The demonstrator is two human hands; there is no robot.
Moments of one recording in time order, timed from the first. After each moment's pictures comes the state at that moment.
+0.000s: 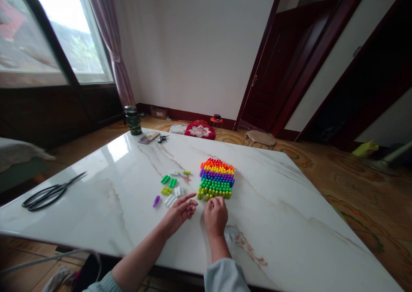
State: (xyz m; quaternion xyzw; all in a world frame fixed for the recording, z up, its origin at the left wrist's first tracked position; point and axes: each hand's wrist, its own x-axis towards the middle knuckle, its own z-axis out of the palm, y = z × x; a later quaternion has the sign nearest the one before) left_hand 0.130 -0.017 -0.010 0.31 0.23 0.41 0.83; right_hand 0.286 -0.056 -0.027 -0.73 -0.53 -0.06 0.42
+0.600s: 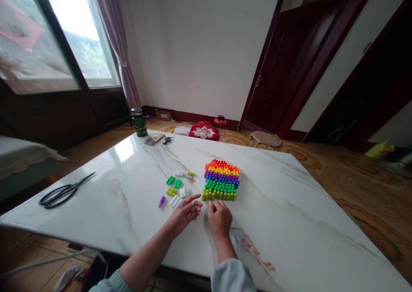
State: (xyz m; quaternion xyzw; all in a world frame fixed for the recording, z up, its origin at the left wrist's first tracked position) left_hand 0.133 -0.020 -0.013 0.33 0.24 0.41 0.81; right_hand 0.284 -0.058 -0.021 -0.75 -0.57 -0.07 0.34
